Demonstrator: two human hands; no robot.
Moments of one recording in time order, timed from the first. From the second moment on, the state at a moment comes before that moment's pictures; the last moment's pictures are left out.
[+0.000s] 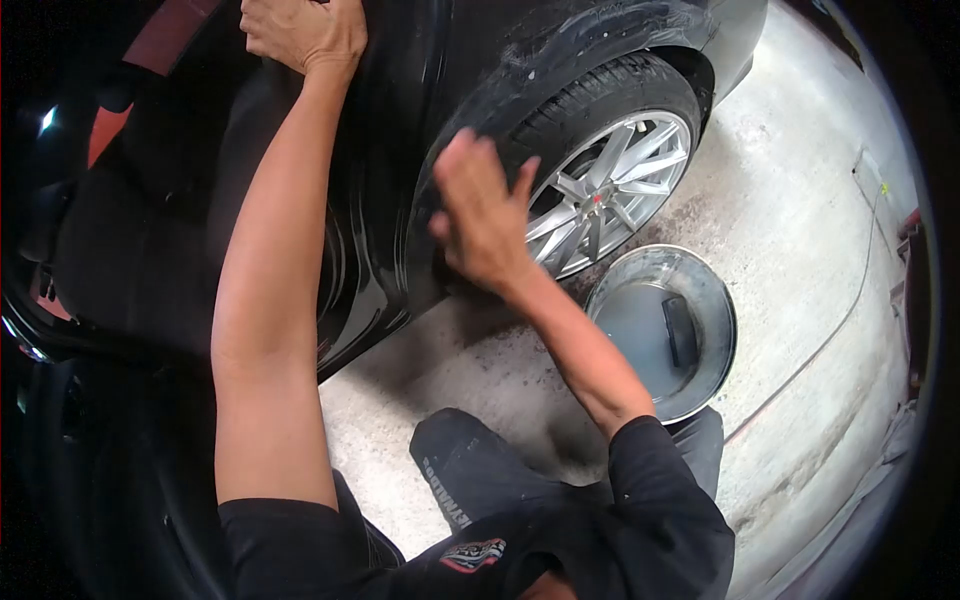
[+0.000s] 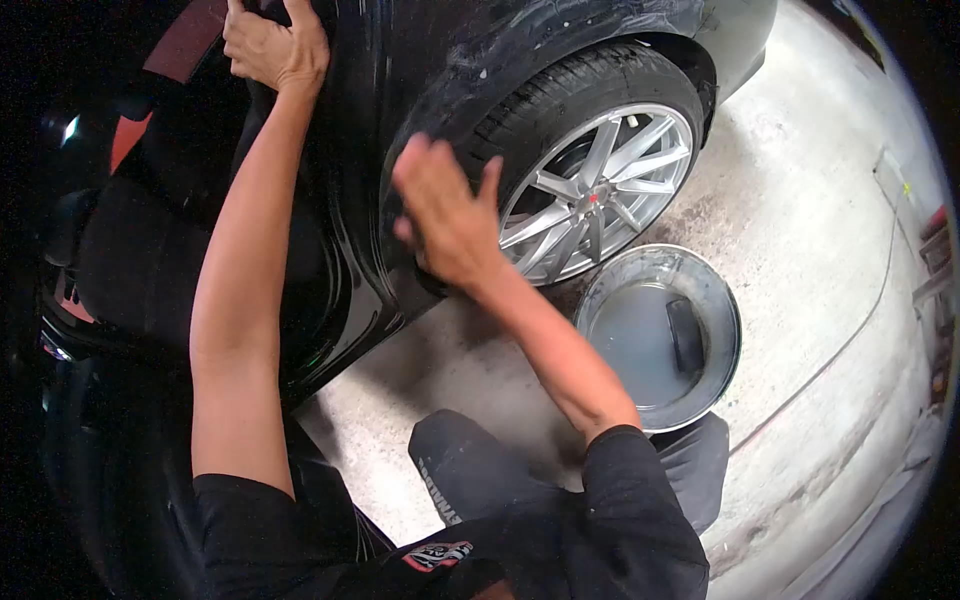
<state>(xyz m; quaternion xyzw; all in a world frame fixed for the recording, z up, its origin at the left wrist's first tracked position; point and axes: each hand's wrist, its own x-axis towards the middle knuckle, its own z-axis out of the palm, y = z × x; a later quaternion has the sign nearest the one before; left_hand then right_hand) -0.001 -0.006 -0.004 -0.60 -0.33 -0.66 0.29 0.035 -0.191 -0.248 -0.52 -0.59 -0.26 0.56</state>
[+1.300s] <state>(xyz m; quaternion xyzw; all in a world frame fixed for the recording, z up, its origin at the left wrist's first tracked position) -0.033 -0.022 -0.008 -0.71 -0.25 -0.62 0.23 0.301 -0.424 -0.409 -0.80 -0.43 -0.14 0.39</state>
